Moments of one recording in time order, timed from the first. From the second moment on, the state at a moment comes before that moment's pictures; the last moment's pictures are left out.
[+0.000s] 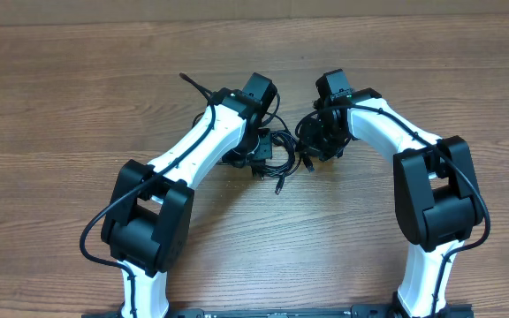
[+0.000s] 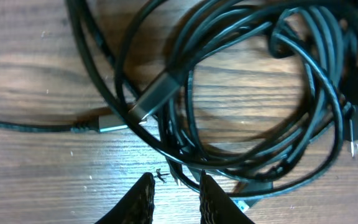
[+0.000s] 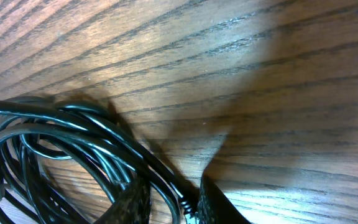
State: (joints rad) left arm -0.50 2.03 1.54 -0.99 0.08 -0.58; right arm 0.30 2.09 1.41 -0.74 -0.34 0.54
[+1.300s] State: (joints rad) left arm -0.50 2.03 1.46 -0.84 0.06 -0.89; right arm 0.30 2.09 1.41 -0.74 -0.34 0.54
